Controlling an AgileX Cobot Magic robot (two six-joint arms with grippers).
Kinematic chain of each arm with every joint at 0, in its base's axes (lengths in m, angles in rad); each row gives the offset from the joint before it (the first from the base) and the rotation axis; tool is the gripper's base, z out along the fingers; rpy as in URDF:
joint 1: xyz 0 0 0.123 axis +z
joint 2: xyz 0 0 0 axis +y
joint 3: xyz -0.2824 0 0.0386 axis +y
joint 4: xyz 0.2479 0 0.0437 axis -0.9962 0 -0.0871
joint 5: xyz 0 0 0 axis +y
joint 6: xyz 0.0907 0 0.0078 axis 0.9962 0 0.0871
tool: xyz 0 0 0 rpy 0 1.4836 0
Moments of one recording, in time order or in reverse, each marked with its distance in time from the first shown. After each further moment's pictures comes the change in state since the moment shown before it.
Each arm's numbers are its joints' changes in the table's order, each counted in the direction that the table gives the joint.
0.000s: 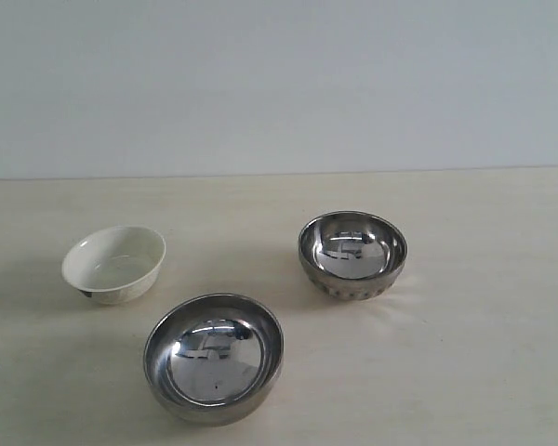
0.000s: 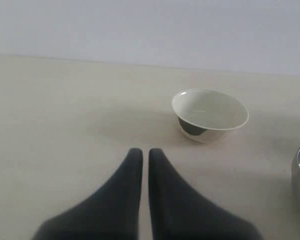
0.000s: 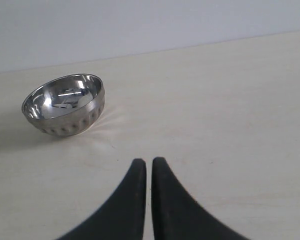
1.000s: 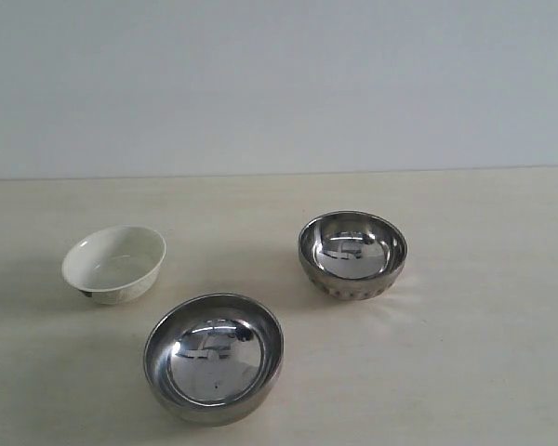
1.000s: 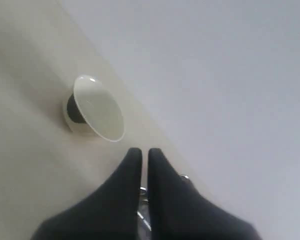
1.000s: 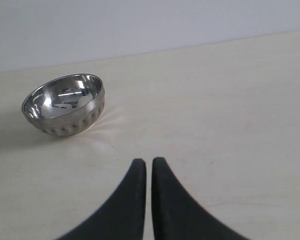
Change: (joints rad) left arm 0.000 0.000 0.000 0.674 0.002 -0.238; right arm 0.000 0.000 0.000 0.000 0.000 0.000
